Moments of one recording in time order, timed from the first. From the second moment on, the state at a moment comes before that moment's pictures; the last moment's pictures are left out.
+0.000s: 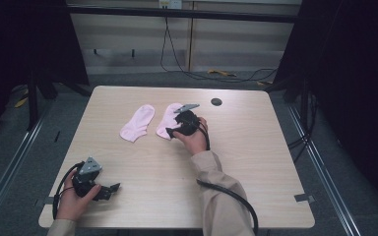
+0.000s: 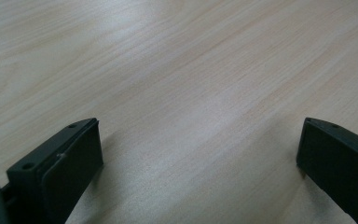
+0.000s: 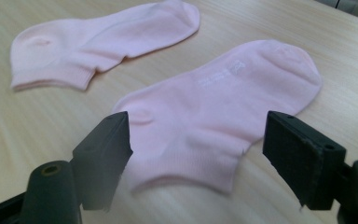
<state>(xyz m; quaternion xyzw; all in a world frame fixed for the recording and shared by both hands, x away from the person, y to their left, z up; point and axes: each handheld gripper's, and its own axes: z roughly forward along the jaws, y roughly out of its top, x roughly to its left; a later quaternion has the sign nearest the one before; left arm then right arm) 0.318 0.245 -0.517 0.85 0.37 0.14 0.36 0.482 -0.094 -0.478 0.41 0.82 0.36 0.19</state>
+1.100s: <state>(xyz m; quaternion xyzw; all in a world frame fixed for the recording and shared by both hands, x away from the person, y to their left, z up) 0.318 0.244 -0.517 0.85 0.37 0.14 0.36 0.315 -0.196 -0.439 0.21 0.90 0.33 0.20</state>
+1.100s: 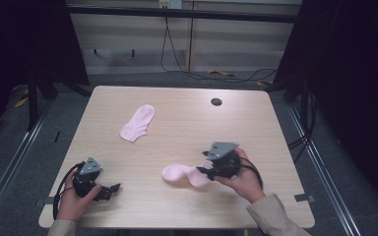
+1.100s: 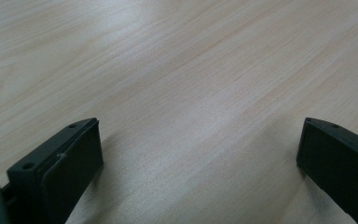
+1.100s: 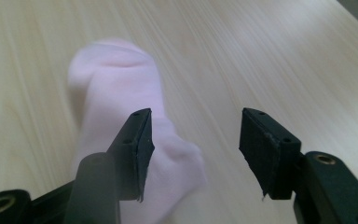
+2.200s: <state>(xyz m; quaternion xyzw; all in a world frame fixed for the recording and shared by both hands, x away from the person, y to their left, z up) 0.316 0.241 -0.517 0.84 0.37 0.14 0.36 0.372 -0.090 -0.456 0.34 0.84 0.40 0.15</state>
